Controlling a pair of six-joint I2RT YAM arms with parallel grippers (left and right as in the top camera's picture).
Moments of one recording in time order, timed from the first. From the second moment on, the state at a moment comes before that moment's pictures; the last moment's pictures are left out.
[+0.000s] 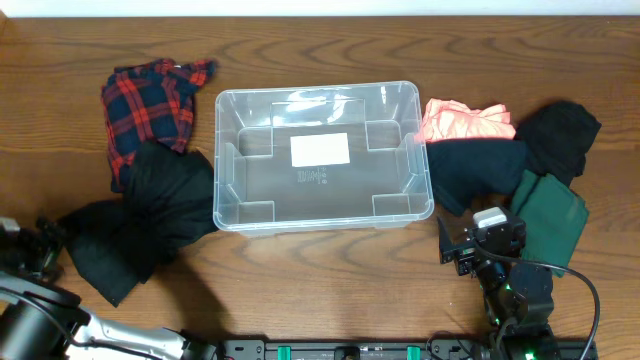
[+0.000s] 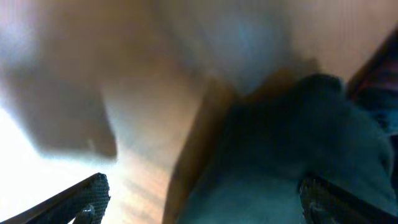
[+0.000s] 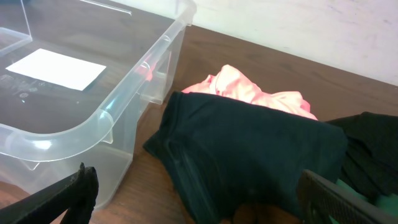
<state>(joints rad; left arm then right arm) 1.14 1.94 1.28 -0.93 0.44 0.18 0.15 0.16 0.06 -0.19 -0.06 -0.17</state>
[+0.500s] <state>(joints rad) 1.03 1.91 1.15 -0.76 0.49 0.27 0.15 0.16 0.06 -0.19 -0.06 -0.17</state>
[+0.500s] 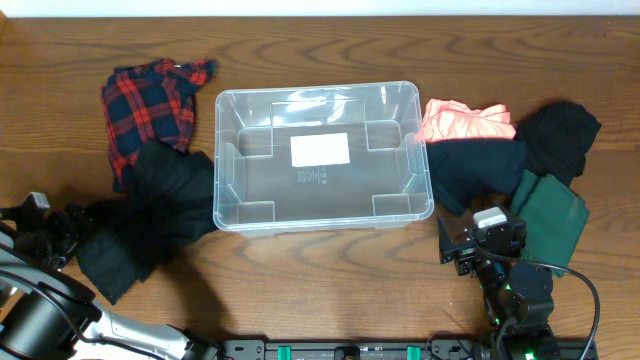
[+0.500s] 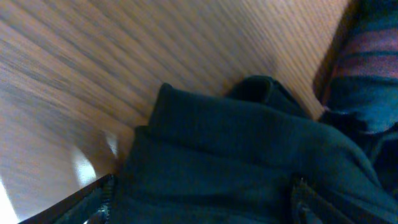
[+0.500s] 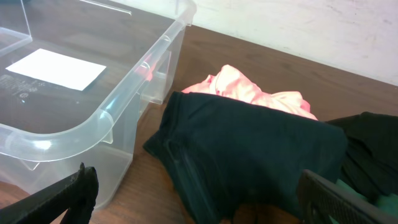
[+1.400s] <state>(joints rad) 1.01 1.85 1.11 -0.97 0.41 0.16 0.15 0.16 0.06 -0.19 -0.06 -0.17</state>
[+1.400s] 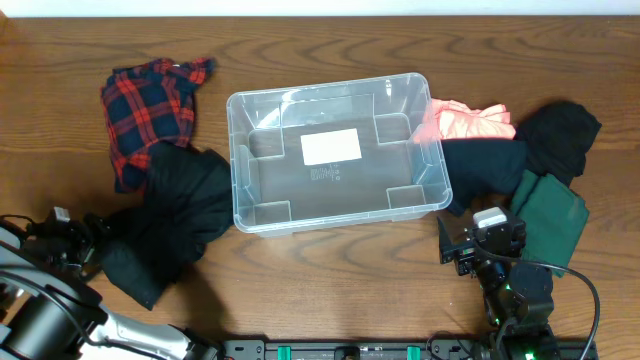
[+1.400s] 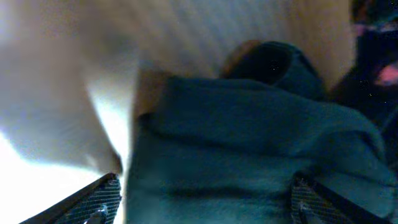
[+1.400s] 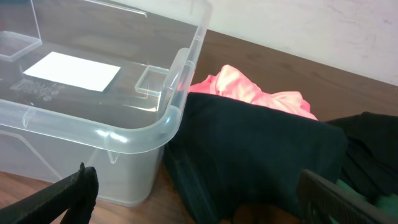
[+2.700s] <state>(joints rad) 1.01 1.62 0.77 -0.60 0.50 0.11 0.15 0.16 0.06 -0.19 -0.06 -0.17</state>
